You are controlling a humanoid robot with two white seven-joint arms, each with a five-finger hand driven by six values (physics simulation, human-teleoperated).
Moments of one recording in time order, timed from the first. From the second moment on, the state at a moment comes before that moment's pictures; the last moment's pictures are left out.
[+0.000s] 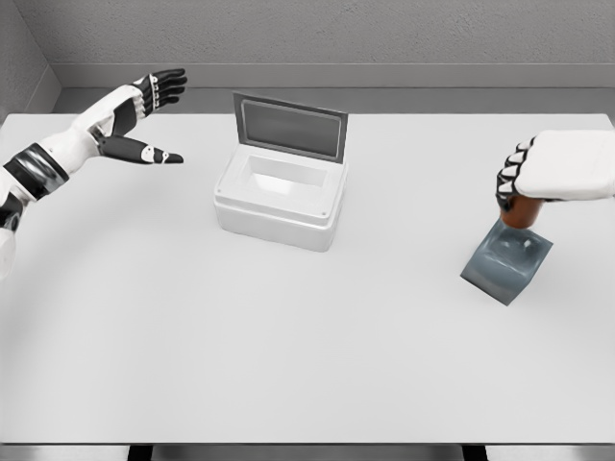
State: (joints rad) left arm -0.71 0.53 -0.51 -0.91 0.51 -0.39 -0.61; right arm -0.91 -1.19 0.82 -1.76 0.39 -0.61 0.61
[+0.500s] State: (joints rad) left arm -0.73 0.51 -0.52 -0.89 0.51 -0.39 -0.61; right arm -0.94 -1.10 0.82 -1.76 0.39 -0.61 0.61
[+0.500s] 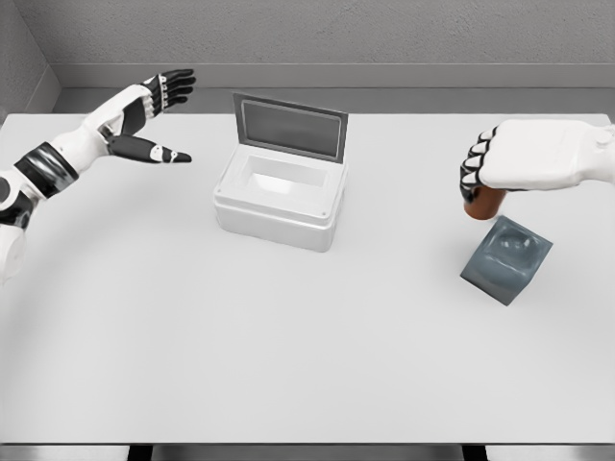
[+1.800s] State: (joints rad) left arm -0.75 0.51 -0.53 -0.88 0.51 -0.39 -0.61; right arm -1.04 -0.78 0.84 -1.65 0.40 -0.61 0.61
